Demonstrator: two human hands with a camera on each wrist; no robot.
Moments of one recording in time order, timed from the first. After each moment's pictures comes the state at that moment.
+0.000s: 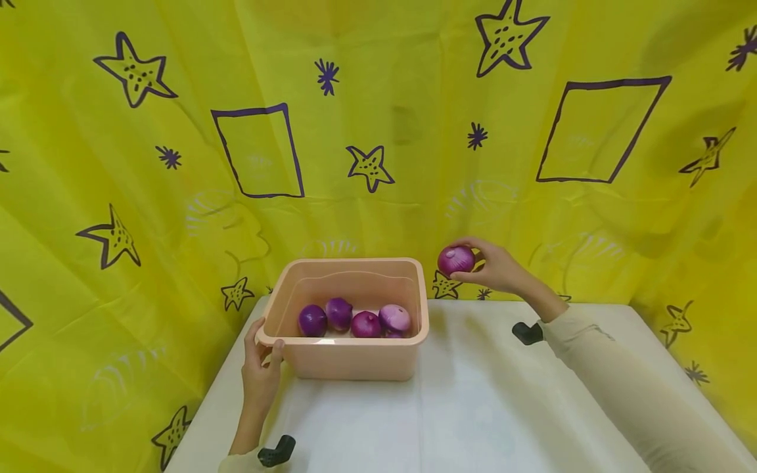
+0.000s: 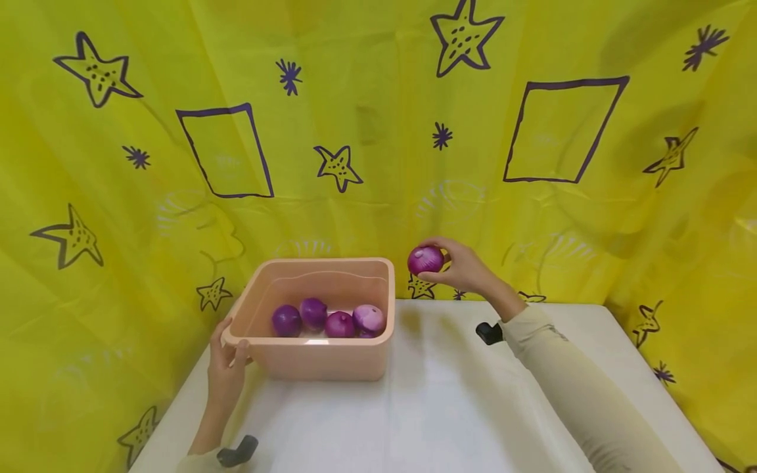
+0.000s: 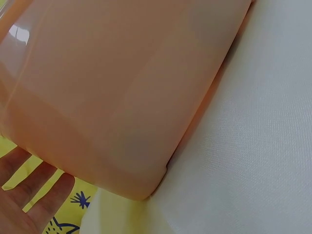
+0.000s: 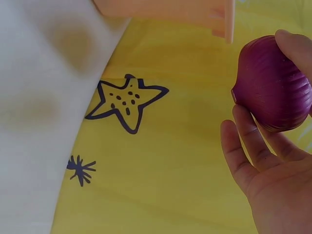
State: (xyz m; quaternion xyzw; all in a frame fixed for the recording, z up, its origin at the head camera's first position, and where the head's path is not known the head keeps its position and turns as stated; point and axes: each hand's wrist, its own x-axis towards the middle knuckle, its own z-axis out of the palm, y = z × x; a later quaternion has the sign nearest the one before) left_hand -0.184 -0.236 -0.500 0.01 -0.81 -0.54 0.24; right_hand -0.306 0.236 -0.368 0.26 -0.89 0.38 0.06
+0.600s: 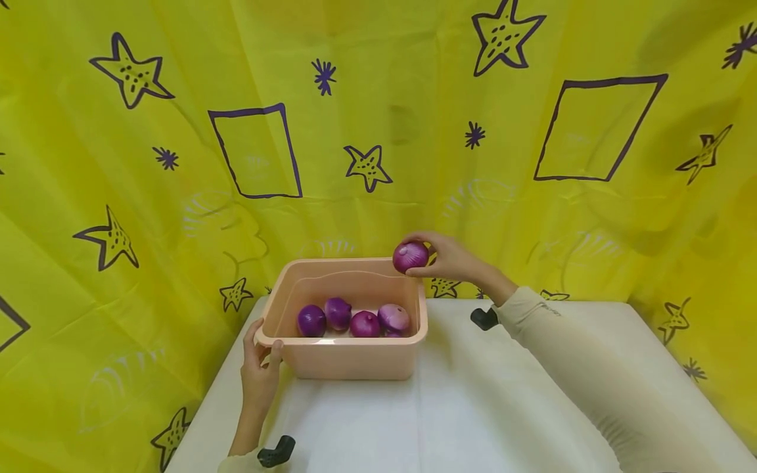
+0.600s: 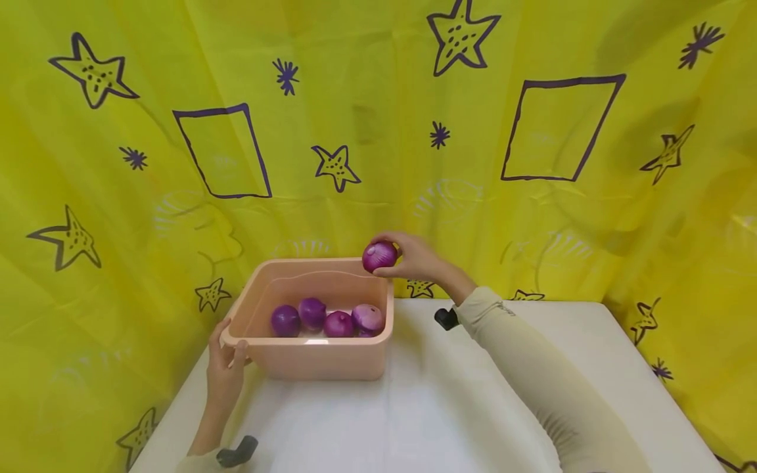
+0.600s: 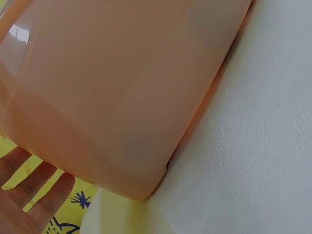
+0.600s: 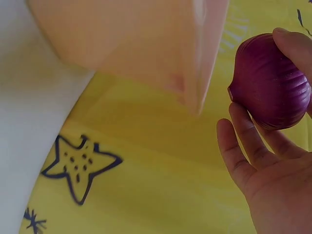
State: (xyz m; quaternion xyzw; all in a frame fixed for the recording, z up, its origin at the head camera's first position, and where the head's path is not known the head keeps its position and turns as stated) left_hand -0.181 -0.235 -0.497 0.01 -0.81 -0.54 0.23; right_hand -0.320 0.161 -0.342 0.33 -0.88 0.35 0.04
